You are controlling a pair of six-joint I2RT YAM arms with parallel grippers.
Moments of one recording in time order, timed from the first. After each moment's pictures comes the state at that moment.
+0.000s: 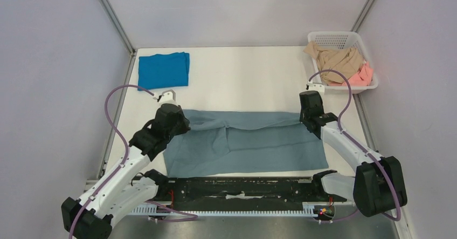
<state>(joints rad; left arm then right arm) -0.51 0.81 0.67 -0.53 -0.29 -0.62 0.25 1.19 0.66 -0.30 0.46 0.26</state>
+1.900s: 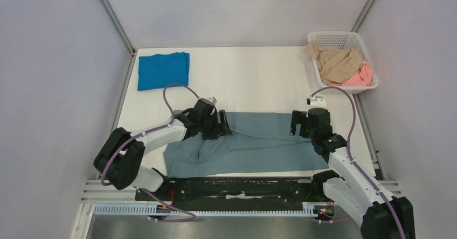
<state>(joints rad) -0.62 1.46 0.73 -0.21 0.16 -0.76 0.26 0.84 0.43 -0.30 0.22 0.22</state>
